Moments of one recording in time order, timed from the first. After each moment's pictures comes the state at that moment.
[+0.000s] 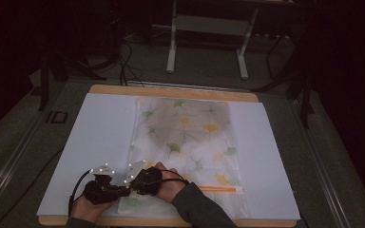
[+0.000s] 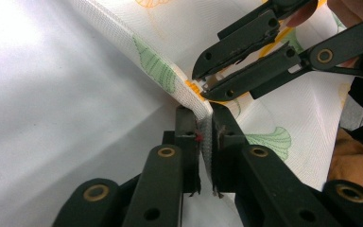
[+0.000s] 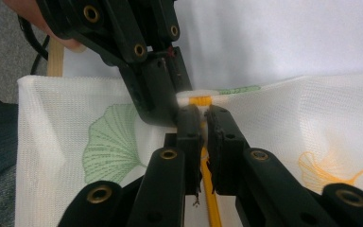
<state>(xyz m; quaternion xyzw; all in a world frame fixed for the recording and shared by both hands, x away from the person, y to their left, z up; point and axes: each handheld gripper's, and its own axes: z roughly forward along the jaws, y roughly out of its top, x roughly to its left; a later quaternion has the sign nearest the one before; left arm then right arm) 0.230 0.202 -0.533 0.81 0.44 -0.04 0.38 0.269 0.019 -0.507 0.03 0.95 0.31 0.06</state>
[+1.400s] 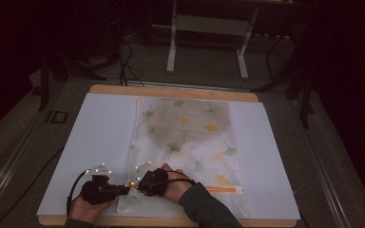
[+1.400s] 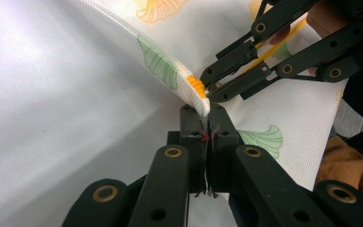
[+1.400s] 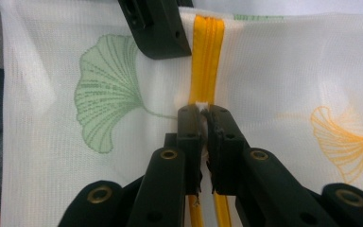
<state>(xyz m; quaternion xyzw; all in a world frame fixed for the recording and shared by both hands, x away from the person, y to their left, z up) 0.226 0.207 -0.527 0.80 0.44 -0.03 0.41 0.272 0.003 -0.518 0.02 0.96 0.27 0.05</state>
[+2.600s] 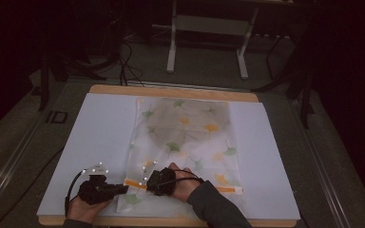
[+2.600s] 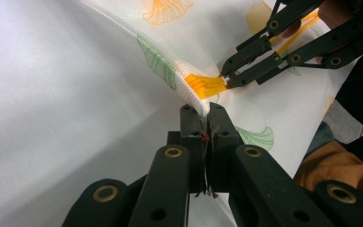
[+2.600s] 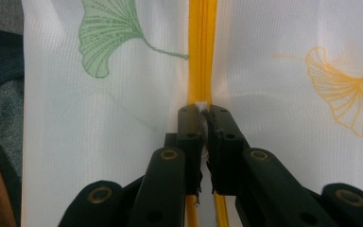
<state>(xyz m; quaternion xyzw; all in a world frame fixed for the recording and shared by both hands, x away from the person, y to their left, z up) 0.225 0.212 -0.525 0.80 0.44 -0.03 0.42 0.274 -0.017 -0.513 0.02 0.97 0.23 0.05</state>
